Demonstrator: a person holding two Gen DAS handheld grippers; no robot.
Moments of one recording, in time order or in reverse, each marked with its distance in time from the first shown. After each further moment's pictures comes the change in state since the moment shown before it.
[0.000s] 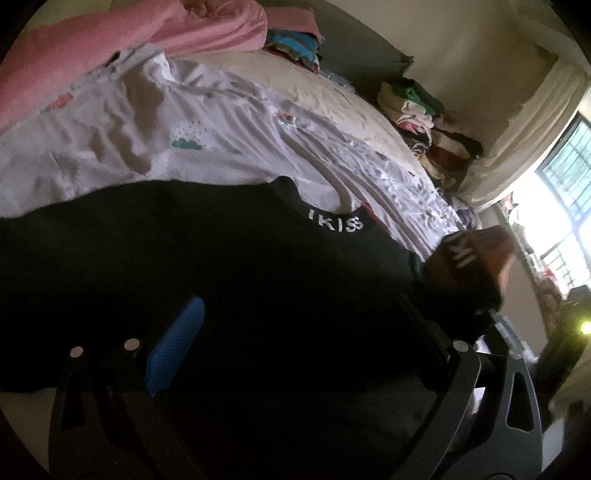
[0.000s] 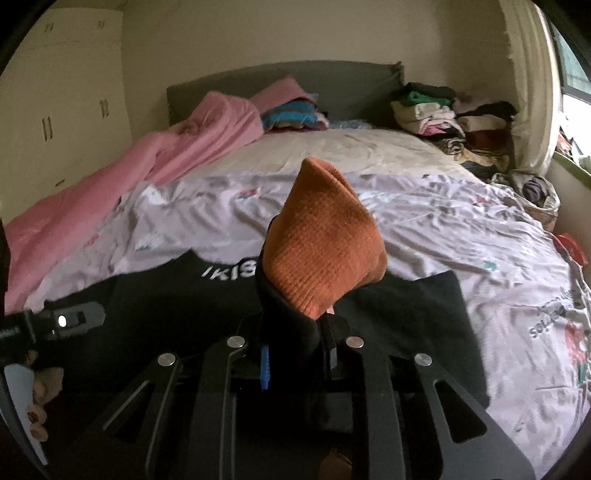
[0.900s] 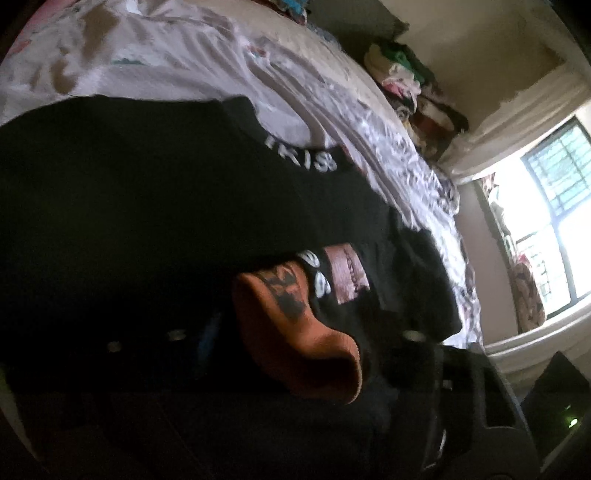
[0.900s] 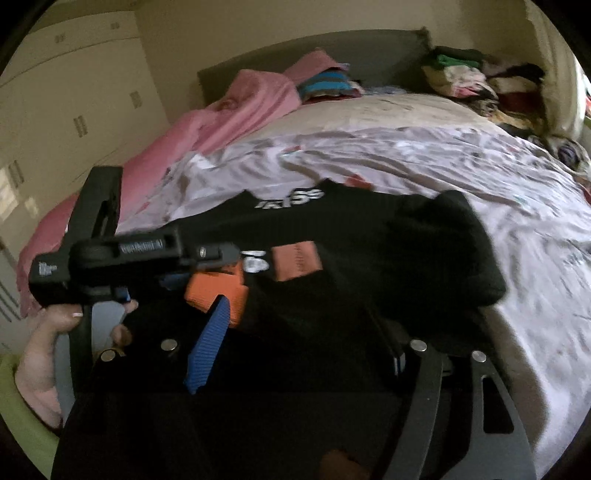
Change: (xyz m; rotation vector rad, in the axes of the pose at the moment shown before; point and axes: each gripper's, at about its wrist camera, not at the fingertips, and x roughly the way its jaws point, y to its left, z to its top) left arm 0.062 -0.023 -0.020 -0.030 0.190 -0.107; right arm -0.044 -0.005 -0.057 0.060 0.101 0.185
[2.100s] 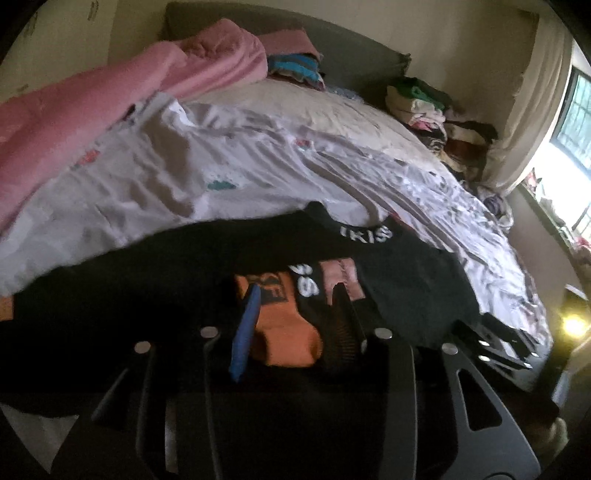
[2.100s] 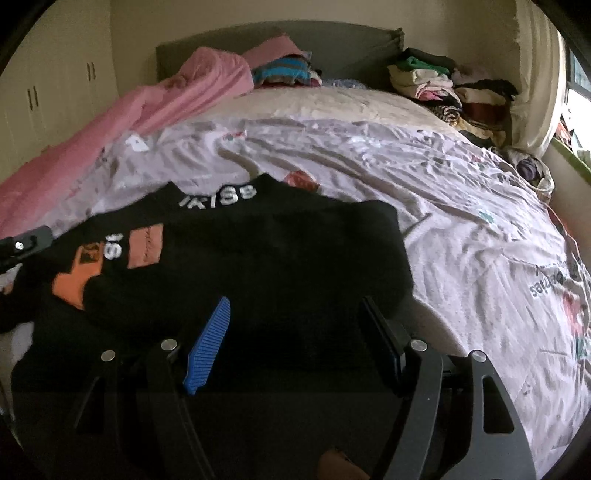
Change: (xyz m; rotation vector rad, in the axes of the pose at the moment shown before) left arm -0.094 0.013 0.003 0.178 -0.261 0.281; right arm 0.060 -0.013 0.027 -0.066 0.079 -0.260
